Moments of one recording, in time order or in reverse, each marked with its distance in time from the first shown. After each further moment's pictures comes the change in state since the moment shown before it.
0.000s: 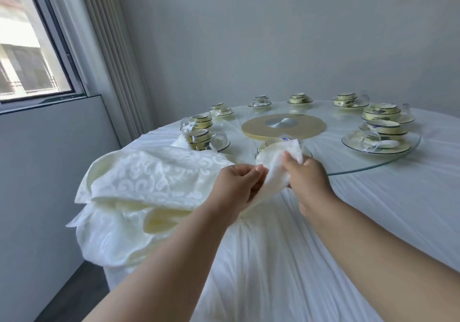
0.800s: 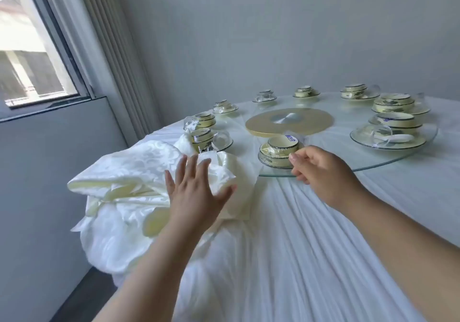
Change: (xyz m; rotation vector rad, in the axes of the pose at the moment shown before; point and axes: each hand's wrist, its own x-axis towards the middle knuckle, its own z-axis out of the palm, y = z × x) left_hand 0.017 -0.033 -0.073 1.288 0.450 0.342; right_hand 0.007 -0.012 -0.040 -0.380 -0.276 -0.274
